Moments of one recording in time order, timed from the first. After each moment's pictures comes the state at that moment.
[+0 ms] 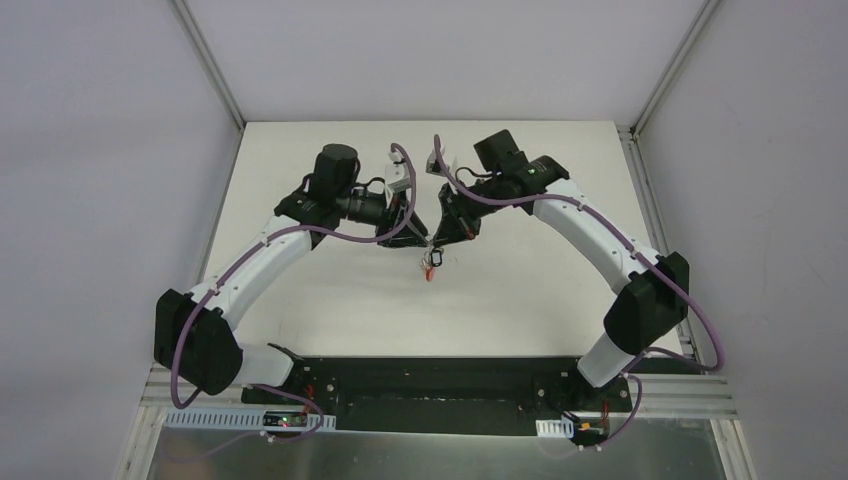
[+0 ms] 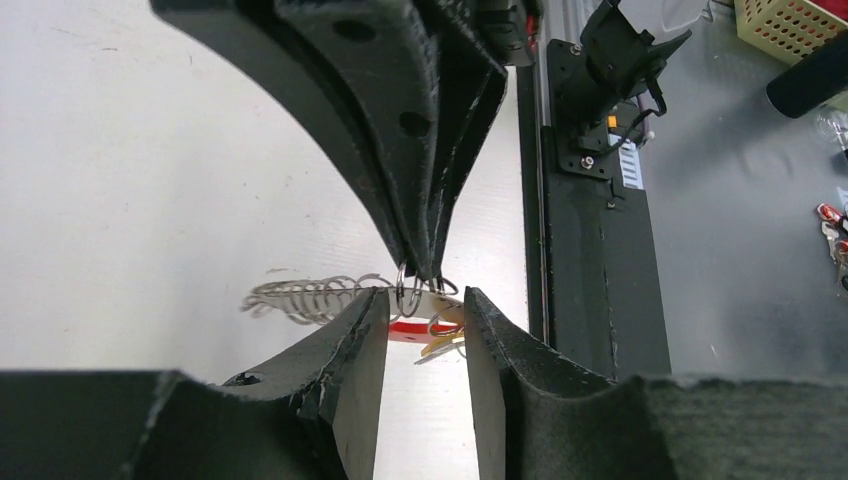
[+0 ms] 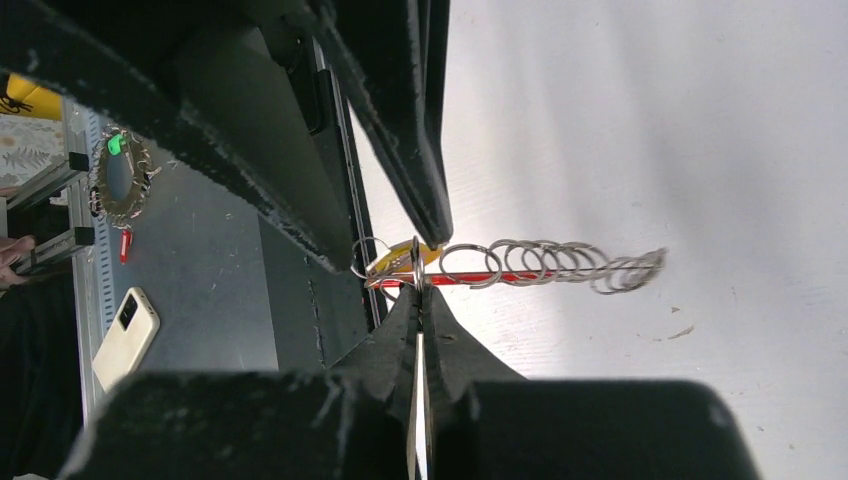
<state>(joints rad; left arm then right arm) -0.46 1.34 1.12 -0.29 1.04 0.18 0.61 1.63 1.55 -0.89 -0.86 -0.26</state>
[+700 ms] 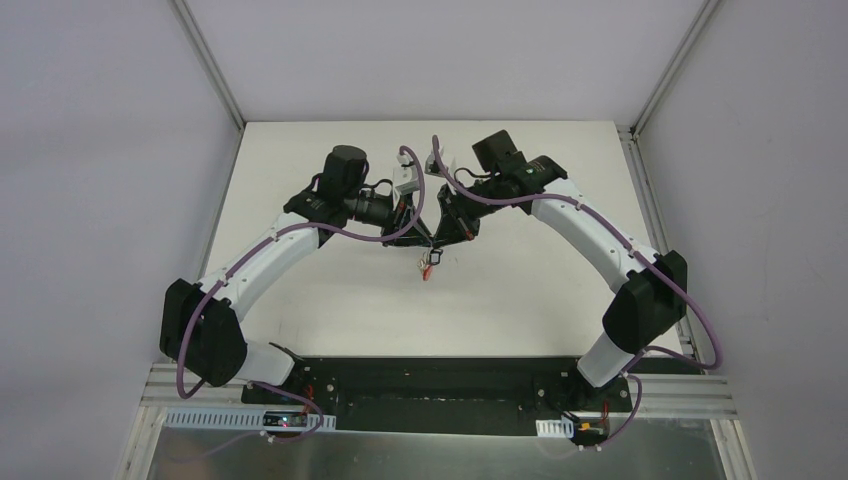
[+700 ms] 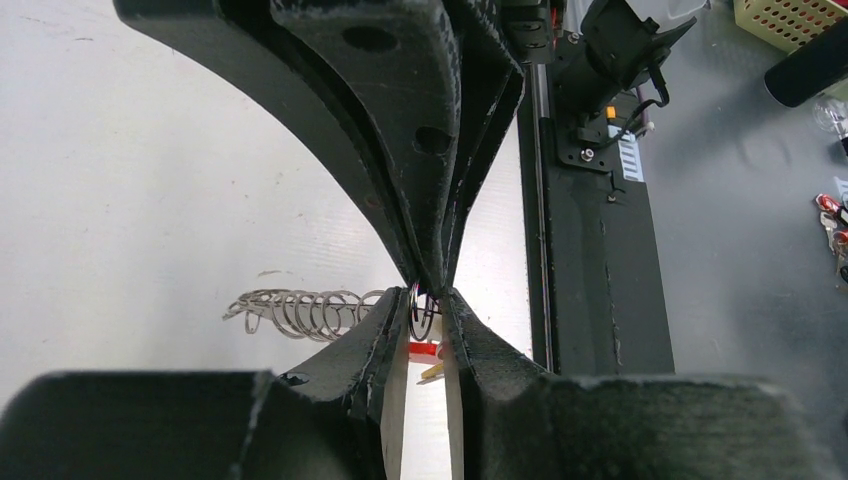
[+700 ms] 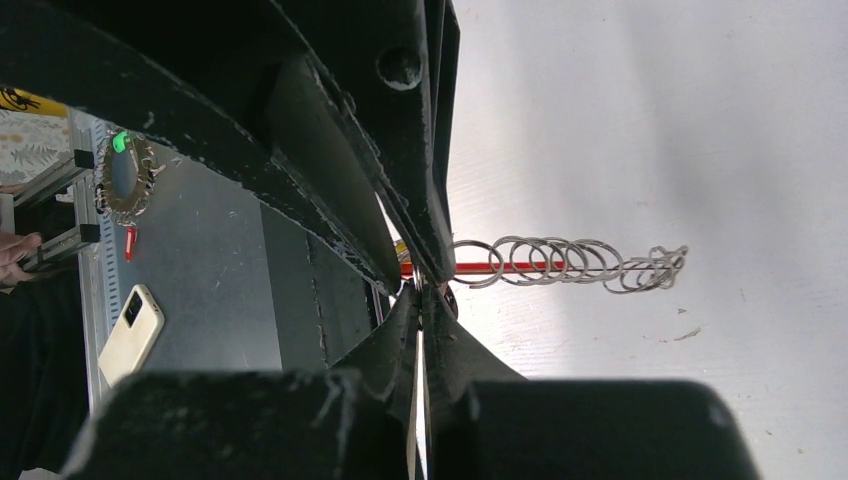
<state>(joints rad) -0.49 1.39 1.13 -0.29 1.04 0.21 0.62 1.65 1.56 -0.89 -0.86 -0.26</state>
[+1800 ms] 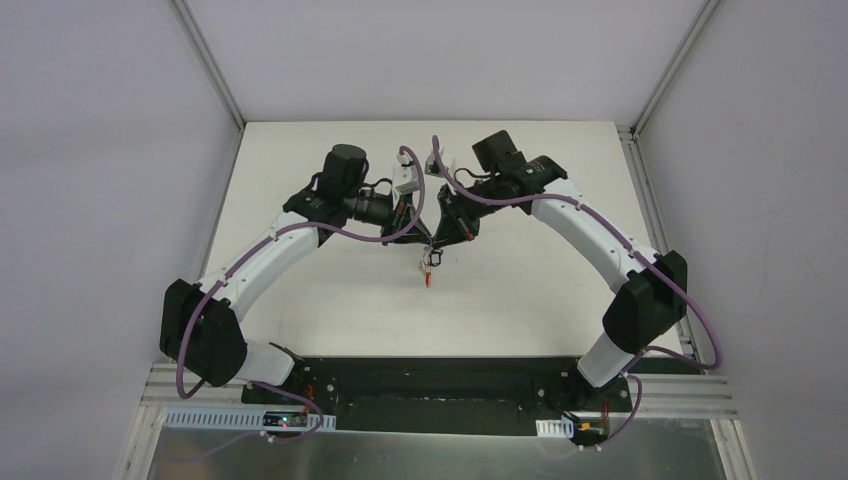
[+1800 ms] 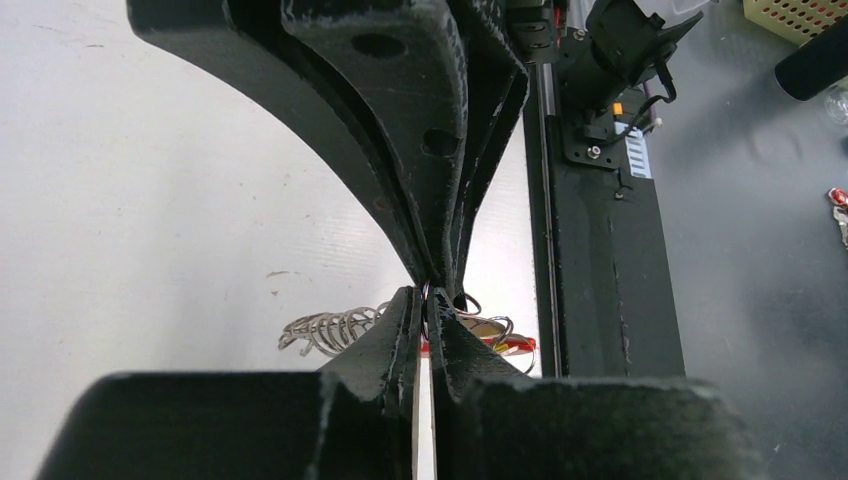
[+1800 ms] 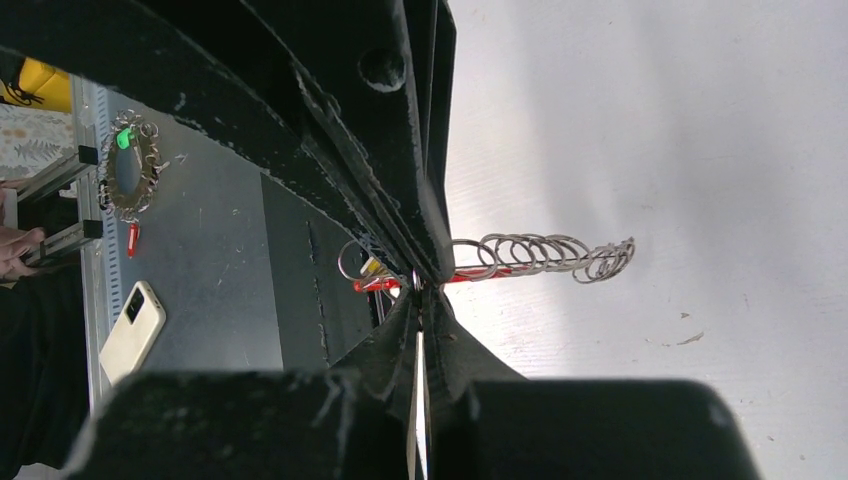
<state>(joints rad) -0.48 1.39 1.13 -0.30 1.04 0.23 0.62 1.65 1.56 -0.89 -0.87 -0.26</state>
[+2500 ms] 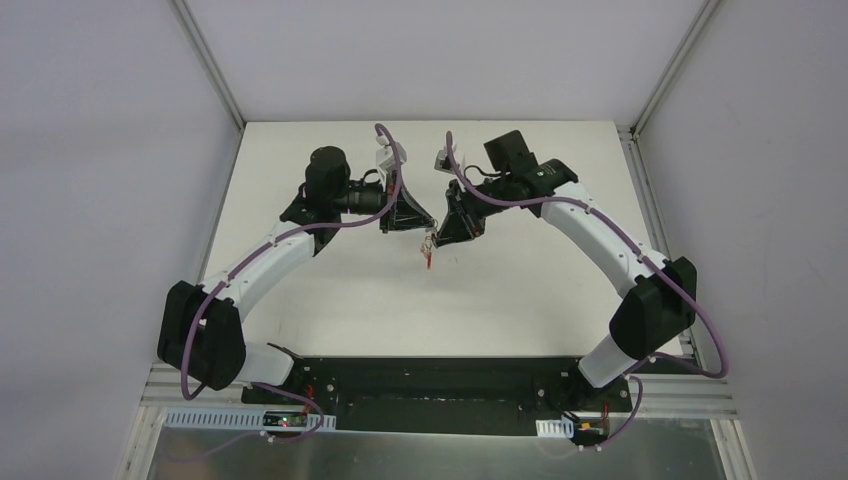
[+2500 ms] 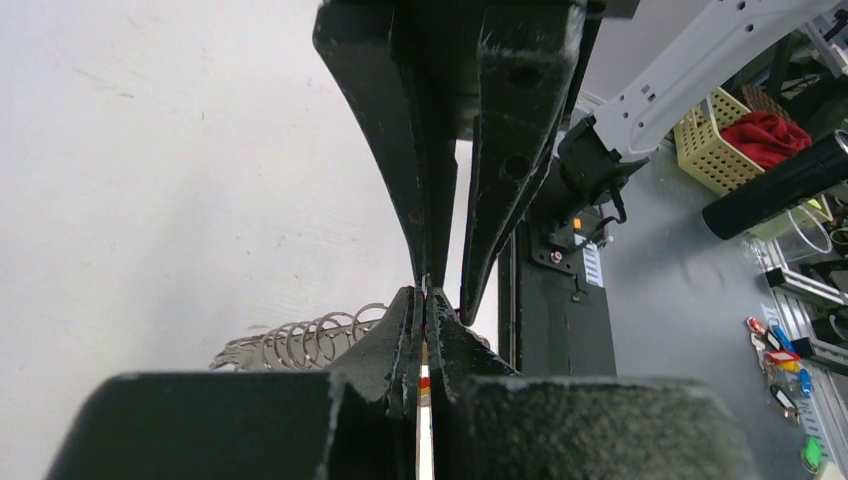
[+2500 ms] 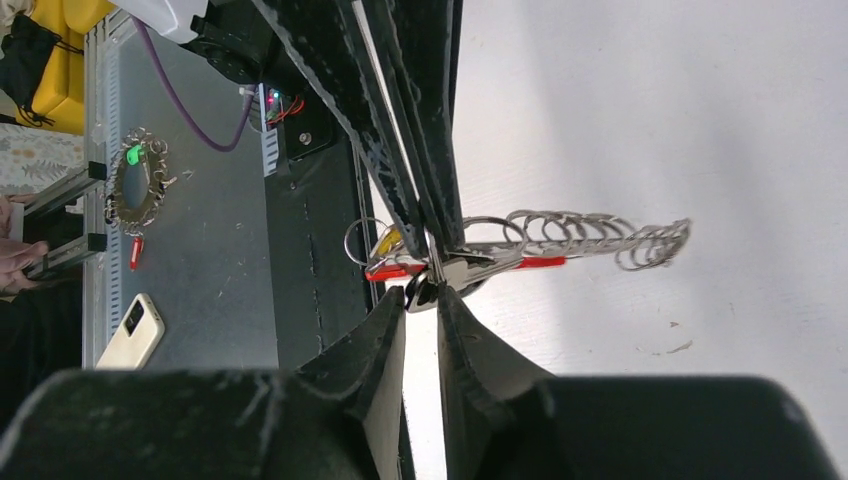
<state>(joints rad) -0.43 1.36 1.00 0.19 1.07 -0.25 0.58 1.60 1.51 -0.83 -0.92 -0.26</state>
